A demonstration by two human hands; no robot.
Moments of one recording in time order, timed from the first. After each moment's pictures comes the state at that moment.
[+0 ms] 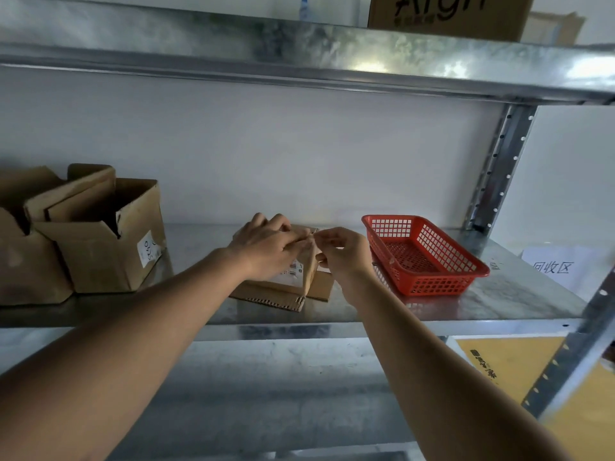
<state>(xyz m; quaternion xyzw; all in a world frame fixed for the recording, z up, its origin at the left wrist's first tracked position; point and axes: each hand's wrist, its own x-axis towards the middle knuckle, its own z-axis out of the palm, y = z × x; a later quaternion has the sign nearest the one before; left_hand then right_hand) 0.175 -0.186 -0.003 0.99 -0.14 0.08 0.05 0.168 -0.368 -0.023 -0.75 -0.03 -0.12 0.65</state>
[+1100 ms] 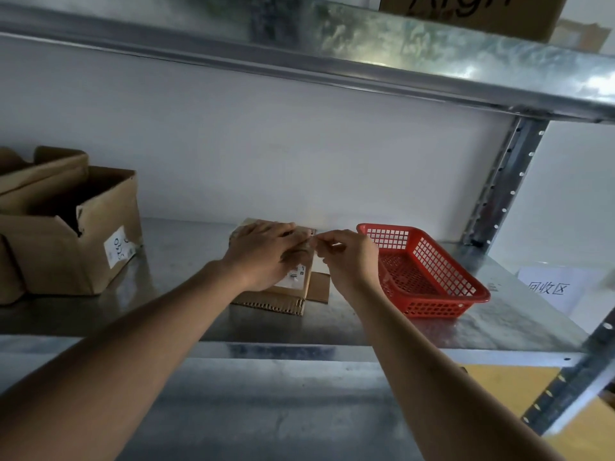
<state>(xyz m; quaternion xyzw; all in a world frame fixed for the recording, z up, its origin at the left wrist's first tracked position) 0.214 -0.199 -0.030 0.96 -0.19 0.18 0.05 0.210 -0.397 -0.025 -0.84 -0.13 -0.25 0.46</state>
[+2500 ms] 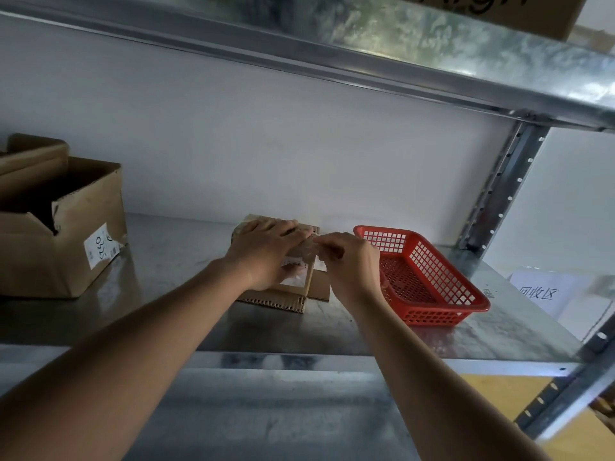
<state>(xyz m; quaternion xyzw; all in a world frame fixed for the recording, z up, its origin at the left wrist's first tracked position) 0.231 -0.209 -0.029 0.96 -0.20 0.18 0.02 0.219 -0.403 -0.032 -0.85 -0.19 -0.33 0.37</state>
